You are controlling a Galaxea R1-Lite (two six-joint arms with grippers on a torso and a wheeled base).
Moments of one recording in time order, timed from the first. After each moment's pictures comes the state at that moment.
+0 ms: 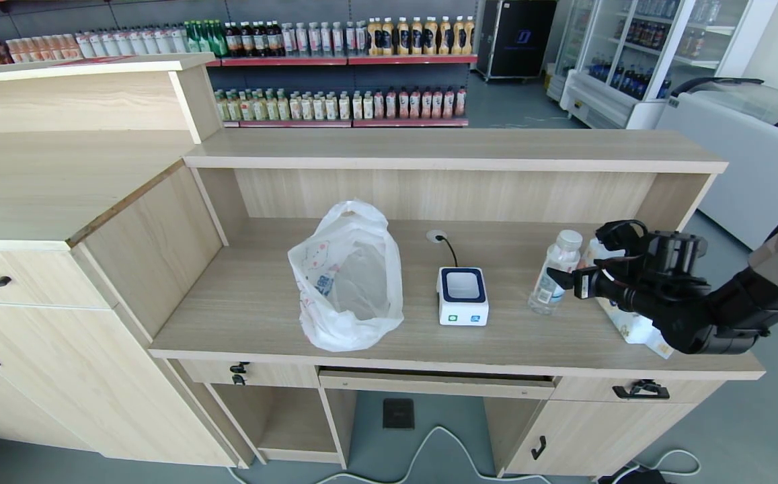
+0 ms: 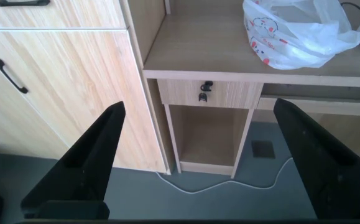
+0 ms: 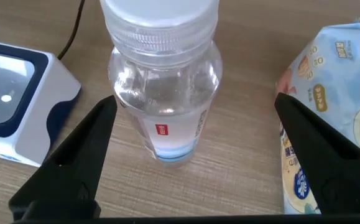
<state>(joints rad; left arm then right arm) 0.00 0.00 0.00 0.04 0.08 0.07 -0.03 2.25 -1.06 -0.96 0.20 -0.17</state>
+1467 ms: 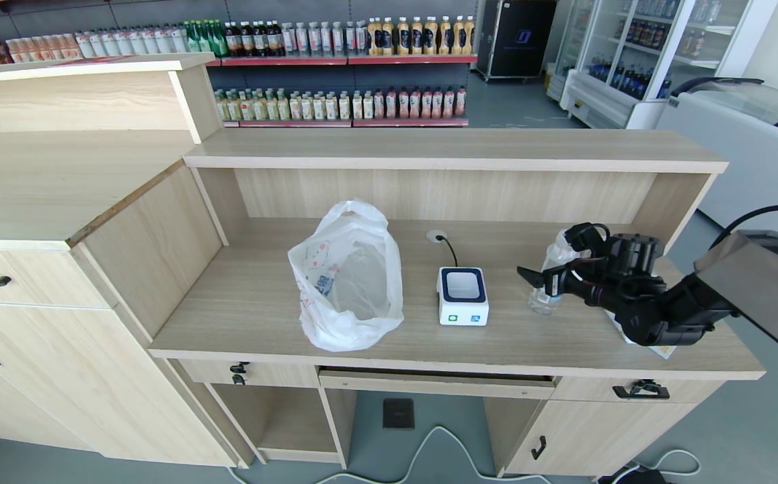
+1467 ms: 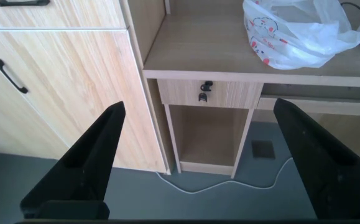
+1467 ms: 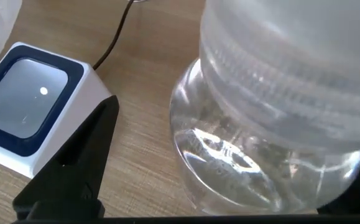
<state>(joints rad) 0.00 0.00 0.00 0.03 0.08 0.07 0.01 2.41 -1.26 -0.96 0.33 -0.16</state>
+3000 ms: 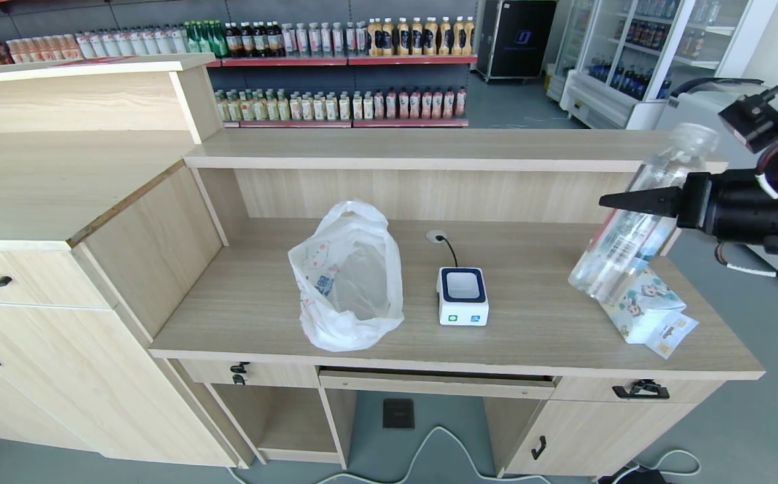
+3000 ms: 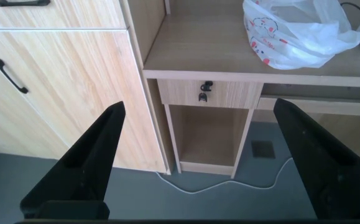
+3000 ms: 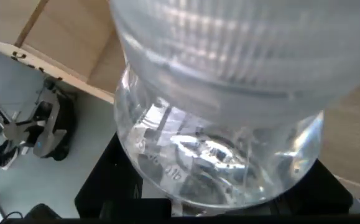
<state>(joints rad) 0.00 0.00 0.00 0.04 0.08 0.07 0.05 1.50 -1.10 -0.10 0.55 0.21</state>
